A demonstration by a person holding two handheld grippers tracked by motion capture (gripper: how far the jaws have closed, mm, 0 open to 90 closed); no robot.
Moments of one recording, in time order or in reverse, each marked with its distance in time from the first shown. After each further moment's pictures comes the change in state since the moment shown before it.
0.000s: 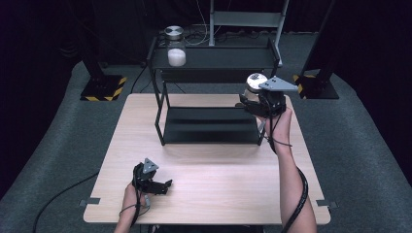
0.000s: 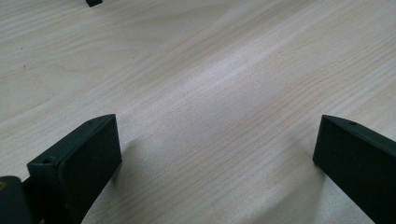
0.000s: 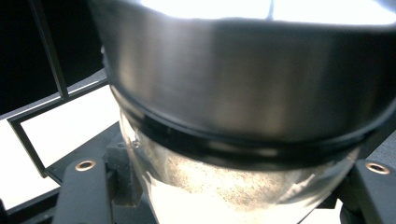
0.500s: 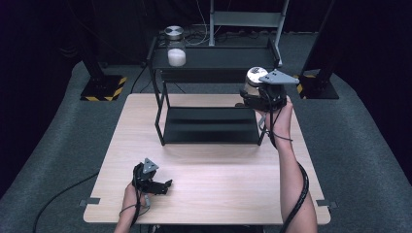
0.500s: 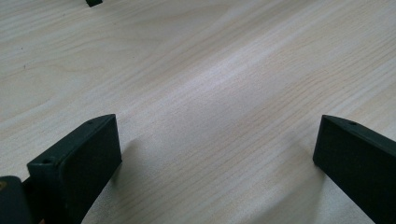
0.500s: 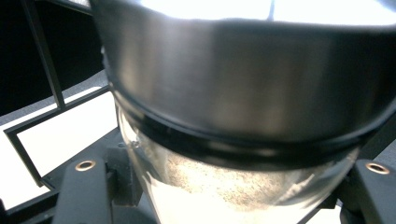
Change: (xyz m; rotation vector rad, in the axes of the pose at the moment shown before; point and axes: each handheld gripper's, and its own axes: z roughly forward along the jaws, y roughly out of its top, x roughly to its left) left arm 0.000 0.000 0.000 0.000 0.000 -0.001; right arm -0.002 0.016 0.001 -0.008 -0.008 -0.007
